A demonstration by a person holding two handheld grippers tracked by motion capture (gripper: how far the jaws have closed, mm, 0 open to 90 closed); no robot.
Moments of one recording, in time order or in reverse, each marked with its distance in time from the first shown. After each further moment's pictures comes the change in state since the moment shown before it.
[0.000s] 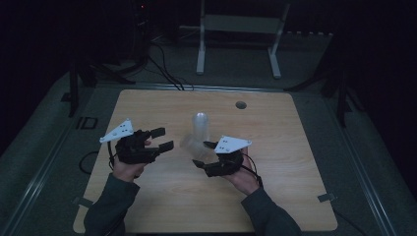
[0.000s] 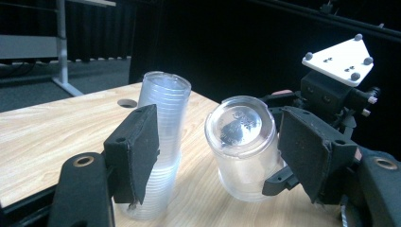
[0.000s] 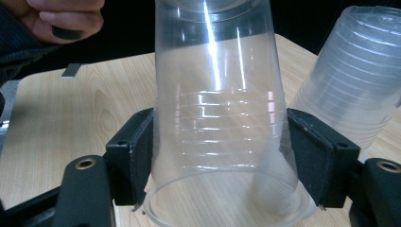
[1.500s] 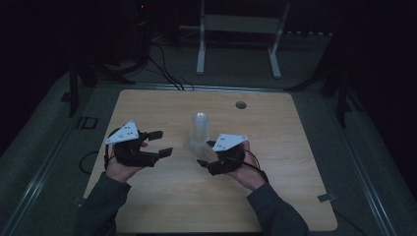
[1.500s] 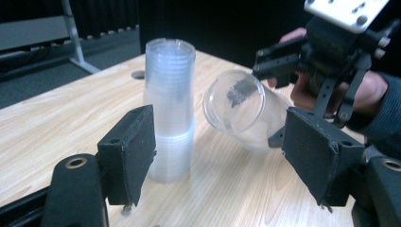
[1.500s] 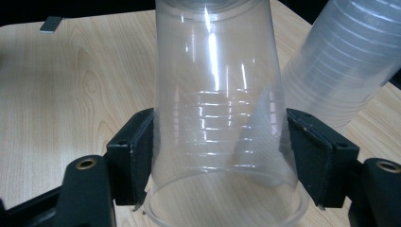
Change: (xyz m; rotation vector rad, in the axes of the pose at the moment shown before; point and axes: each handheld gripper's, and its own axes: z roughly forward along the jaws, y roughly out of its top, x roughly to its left) left arm -0.008 0.007 -0.002 0.197 0.052 0.139; right arm -0.008 0.007 -0.001 0.158 -0.019 -0.076
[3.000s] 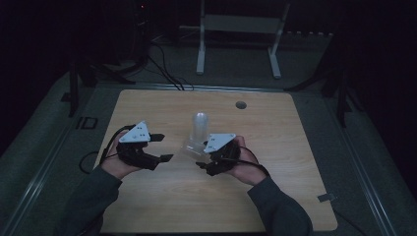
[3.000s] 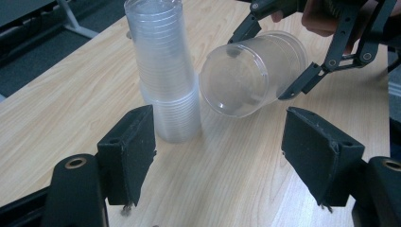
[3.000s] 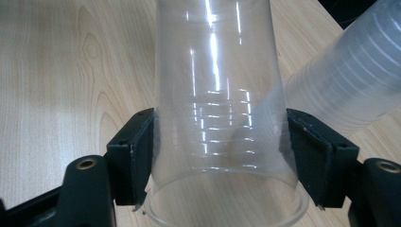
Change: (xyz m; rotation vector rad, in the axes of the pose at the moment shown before) left arm -0.007 0.018 0.006 0.244 0.014 0.170; right arm 0.005 0.020 0.003 0.140 0.013 -0.135
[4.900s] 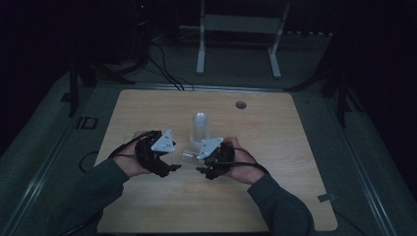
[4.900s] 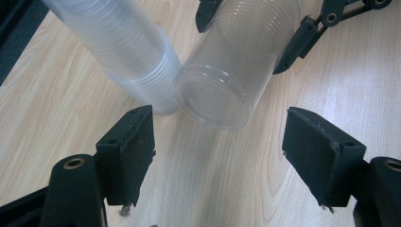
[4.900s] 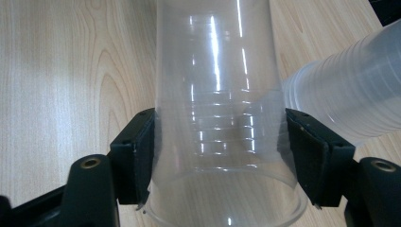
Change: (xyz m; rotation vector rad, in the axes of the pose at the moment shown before) left arm -0.022 0.022 0.035 0.286 -0.018 0.242; right arm 0.008 0.004 0.013 0.144 0.021 -0.113
